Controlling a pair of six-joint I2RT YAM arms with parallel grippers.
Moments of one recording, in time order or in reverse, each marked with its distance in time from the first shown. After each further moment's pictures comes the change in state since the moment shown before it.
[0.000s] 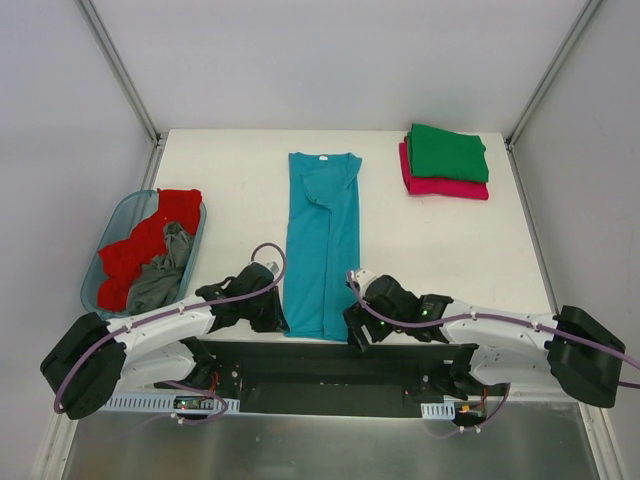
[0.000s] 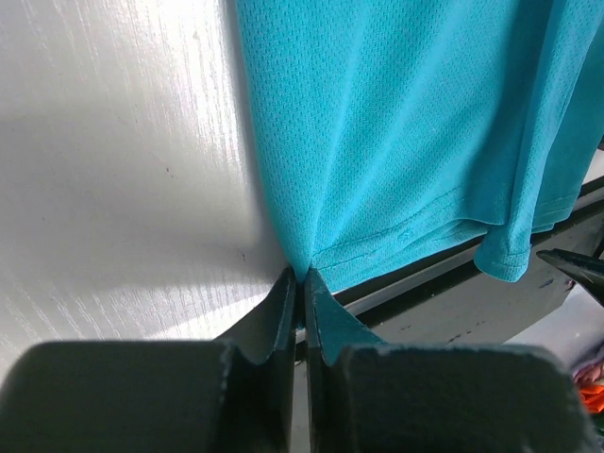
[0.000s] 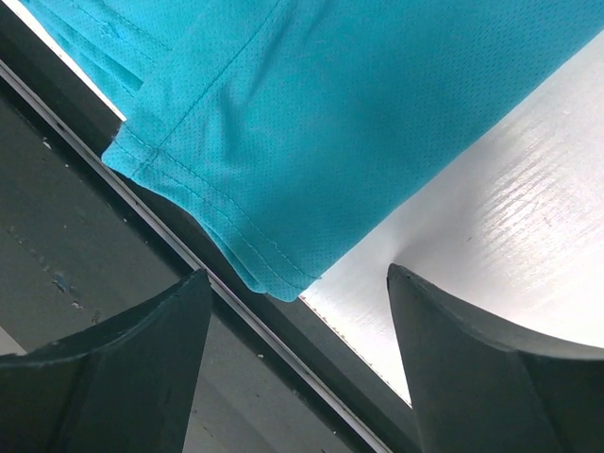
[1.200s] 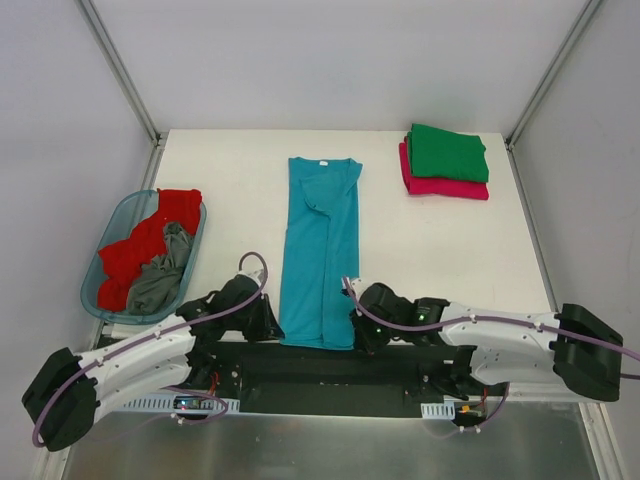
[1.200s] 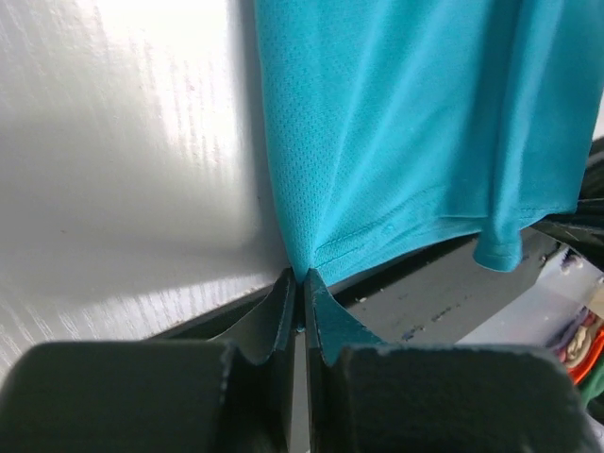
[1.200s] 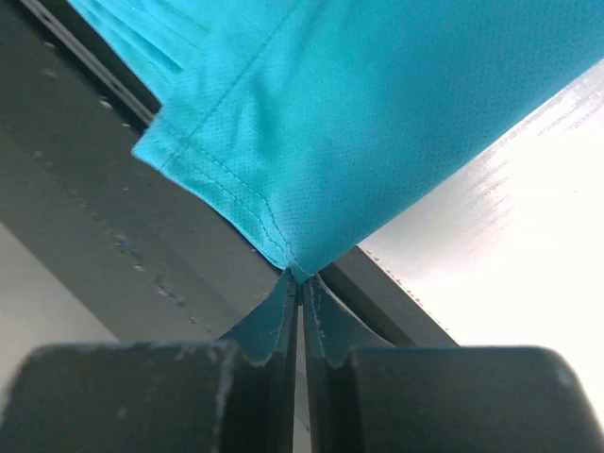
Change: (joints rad) left arm 0.000 -0.232 -0.116 -0.028 0.016 -0.078; right arm 0.101 0.037 0.045 -0.085 -0.011 0.133
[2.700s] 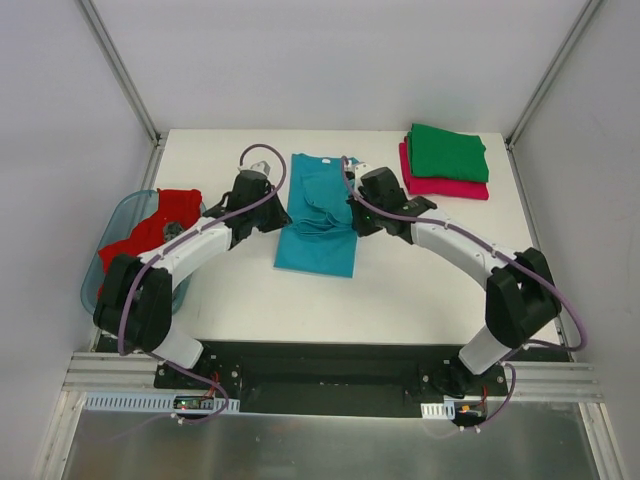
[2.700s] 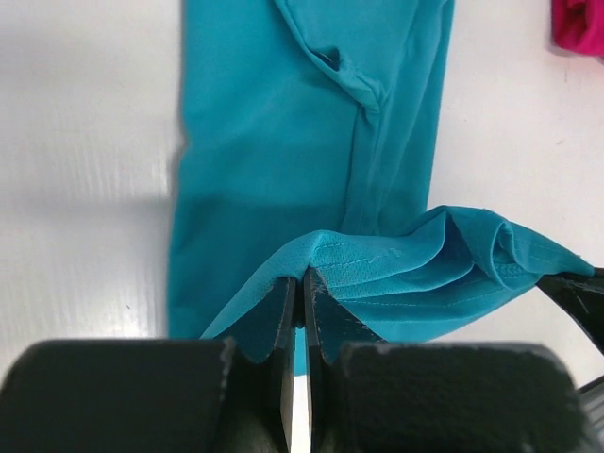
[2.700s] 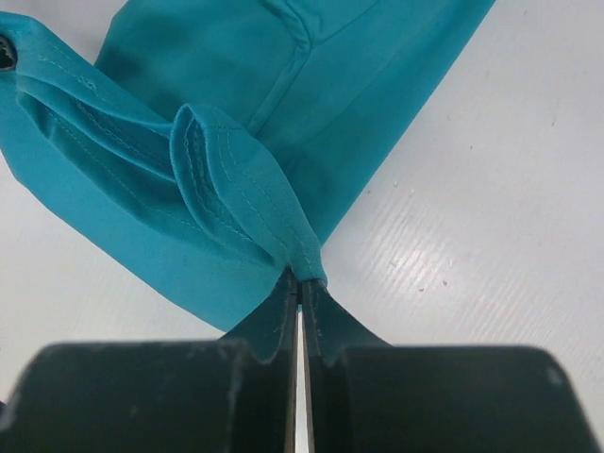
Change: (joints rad) left arm 0.354 0.652 0.715 0.176 -0.126 0.308; right arm -0.543 0.428 0.694 -0.071 0.070 -0.411
